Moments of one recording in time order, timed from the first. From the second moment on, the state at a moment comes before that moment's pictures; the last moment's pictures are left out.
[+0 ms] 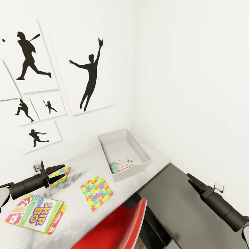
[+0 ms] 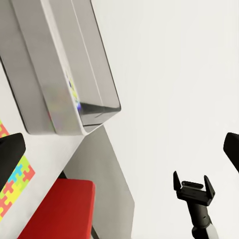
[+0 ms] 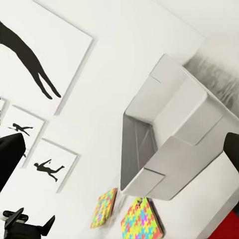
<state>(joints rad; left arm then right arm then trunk) -0.41 0.50 0.15 -1.12 1.04 1.02 -0.78 -0.09 -0.10 -0.51 -1.58 -0.86 0.78 0.71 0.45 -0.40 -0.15</state>
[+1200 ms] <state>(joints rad) -0.41 0.50 0.16 -1.12 1.04 1.02 -0.78 -0.09 -0.09 -0.51 -1.58 -0.86 0.78 0.71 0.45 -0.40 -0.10</state>
